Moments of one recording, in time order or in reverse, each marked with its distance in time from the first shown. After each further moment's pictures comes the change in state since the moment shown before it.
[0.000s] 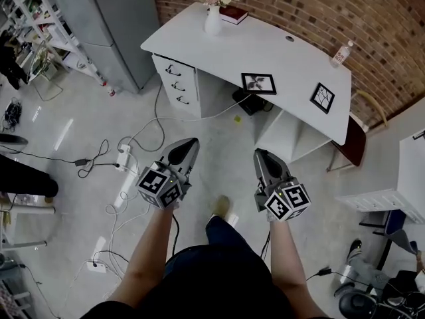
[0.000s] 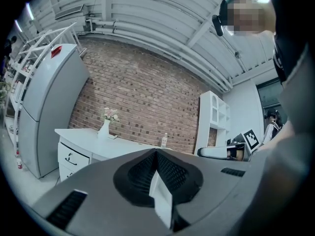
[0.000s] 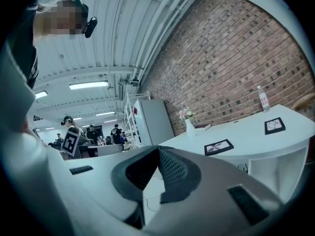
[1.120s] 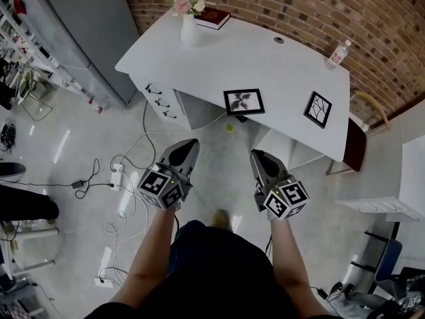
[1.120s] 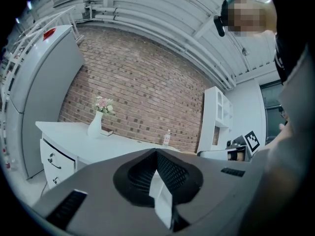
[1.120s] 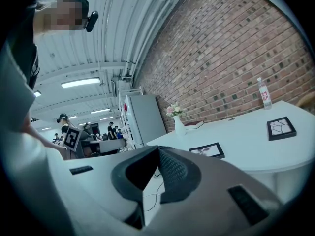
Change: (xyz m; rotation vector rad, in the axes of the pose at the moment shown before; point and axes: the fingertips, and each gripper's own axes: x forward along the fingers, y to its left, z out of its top) left arm 0.164 0.049 -0.010 -0.020 0.049 -0.035; right arm 0.078 -0.136 0.014 0.026 0.052 -0.028
